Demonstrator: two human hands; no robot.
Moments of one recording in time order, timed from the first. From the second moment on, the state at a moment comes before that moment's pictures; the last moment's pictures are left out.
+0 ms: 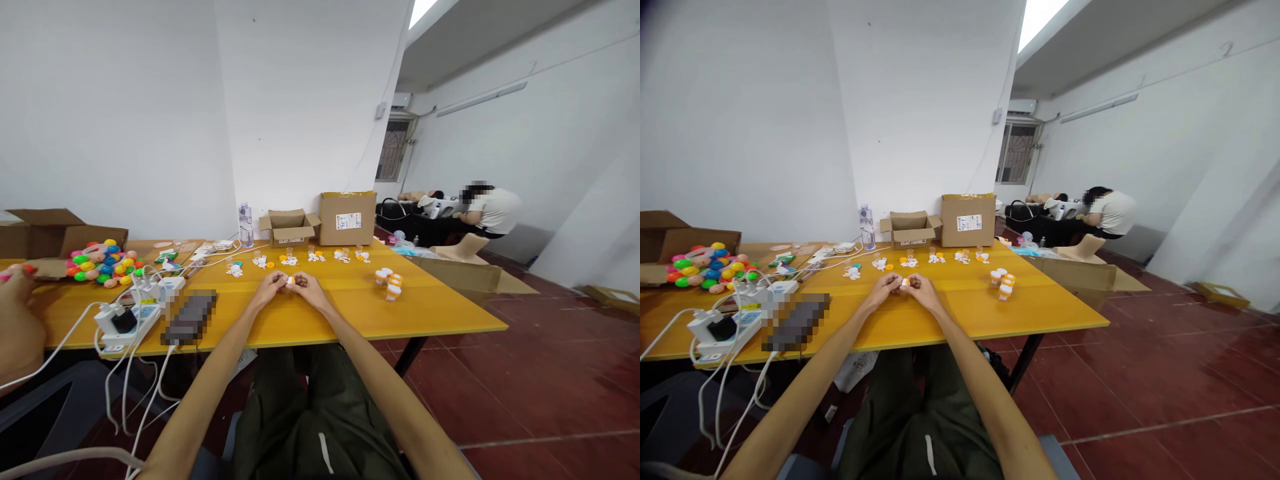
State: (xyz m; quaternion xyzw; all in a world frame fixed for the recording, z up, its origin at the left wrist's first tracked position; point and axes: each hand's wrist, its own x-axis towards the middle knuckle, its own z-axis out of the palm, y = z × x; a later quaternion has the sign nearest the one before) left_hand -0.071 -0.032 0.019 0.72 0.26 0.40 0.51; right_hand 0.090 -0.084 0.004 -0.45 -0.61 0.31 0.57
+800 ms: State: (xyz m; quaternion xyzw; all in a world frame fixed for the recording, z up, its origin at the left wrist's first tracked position) left_hand -0.070 -0.033 0.022 0.74 0.25 0.39 0.49; right_hand 0.093 -0.082 -0.001 -0.42 -0.65 0.29 0.57
